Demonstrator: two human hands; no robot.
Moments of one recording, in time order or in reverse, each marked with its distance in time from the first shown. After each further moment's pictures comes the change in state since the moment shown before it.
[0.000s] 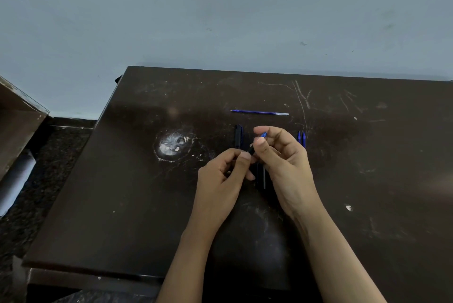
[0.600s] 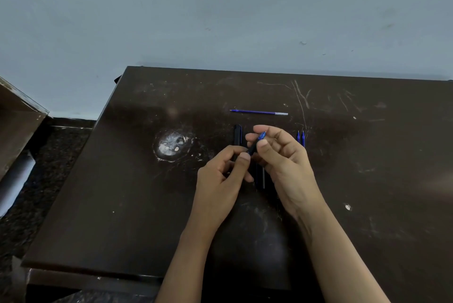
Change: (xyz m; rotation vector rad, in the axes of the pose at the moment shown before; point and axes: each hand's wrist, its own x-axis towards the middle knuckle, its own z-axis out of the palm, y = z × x) left_hand 0.001 -0.003 0.000 0.000 -0.022 0.022; right_hand 0.002 0.001 -0.006 0.016 -0.037 0.079
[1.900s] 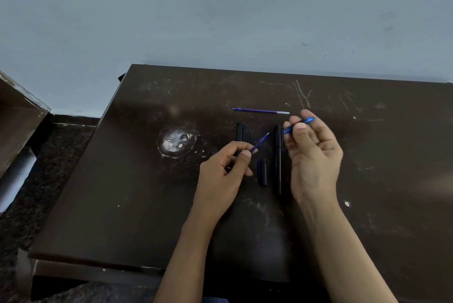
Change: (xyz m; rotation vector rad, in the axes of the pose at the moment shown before) left_hand 0.002 -0.002 -0.004 0.017 0.005 -0.003; right_hand 0.002 -0.015 0.000 0.314 0.422 -0.145
